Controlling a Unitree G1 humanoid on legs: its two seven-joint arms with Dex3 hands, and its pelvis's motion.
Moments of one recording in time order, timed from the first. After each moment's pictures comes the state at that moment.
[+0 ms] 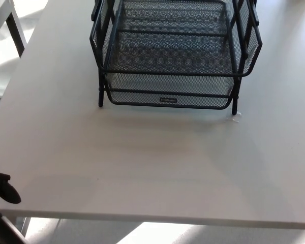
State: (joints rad) left_arm 0.16 0.96 0.08 0.20 0.35 -0.58 -0.15; right_arm 0.07 -0.65 -0.16 -0.25 -0.94 -0.07 -0.60
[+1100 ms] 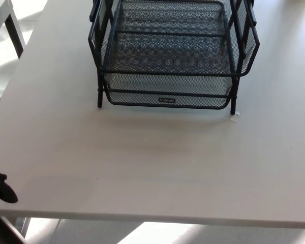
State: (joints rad) left_arm 0.15 0.96 0.09 0.23 0.35 -0.60 -0.15; right_arm 0.22 -0.68 -0.37 0.56 -0.83 -0.14 -0.81
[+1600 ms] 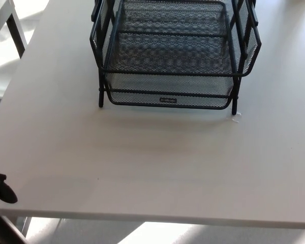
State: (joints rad) left_arm 0.15 0.96 0.09 0.23 0.35 -0.60 -0.15; right_arm 0.09 -0.68 -0.24 0.99 -0.70 -0.19 -0.85
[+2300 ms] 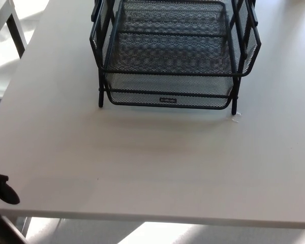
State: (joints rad) left_arm 0.15 0.95 0.09 0.24 0.35 -0.62 -0.15; right_arm 0.00 -0.69 -0.04 1.15 -0.58 -0.22 -0.63
